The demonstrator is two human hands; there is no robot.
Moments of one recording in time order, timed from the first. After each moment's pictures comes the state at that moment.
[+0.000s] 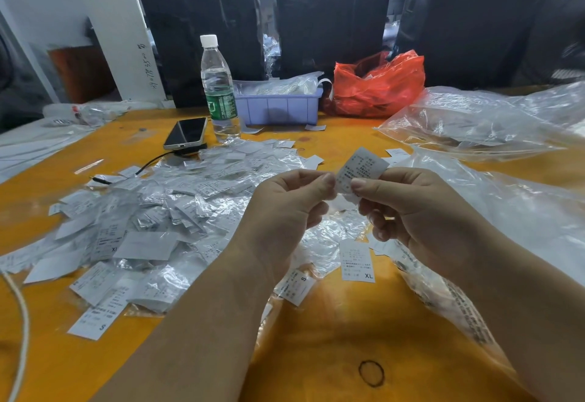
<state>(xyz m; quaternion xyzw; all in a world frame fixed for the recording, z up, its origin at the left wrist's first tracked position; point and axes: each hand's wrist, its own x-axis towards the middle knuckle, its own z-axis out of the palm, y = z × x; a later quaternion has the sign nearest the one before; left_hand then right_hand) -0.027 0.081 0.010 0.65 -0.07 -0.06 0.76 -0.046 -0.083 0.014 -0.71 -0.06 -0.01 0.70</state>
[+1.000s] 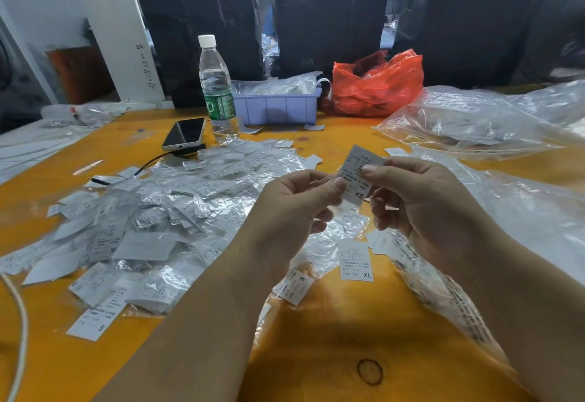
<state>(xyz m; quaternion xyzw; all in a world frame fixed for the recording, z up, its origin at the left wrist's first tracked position) -0.027 0.082 0.010 0.67 -0.15 -0.09 0.72 -0.044 -0.086 0.016 -0.68 -0.04 -0.06 0.73</state>
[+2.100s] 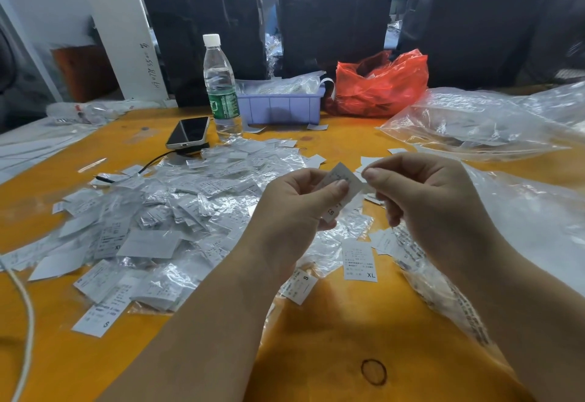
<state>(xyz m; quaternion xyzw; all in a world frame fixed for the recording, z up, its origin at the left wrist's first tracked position) -0.026 0.079 0.004 0.67 -0.12 -0.06 0.73 -0.051 -0.082 0.013 -0.75 -0.09 -0.21 0.62</state>
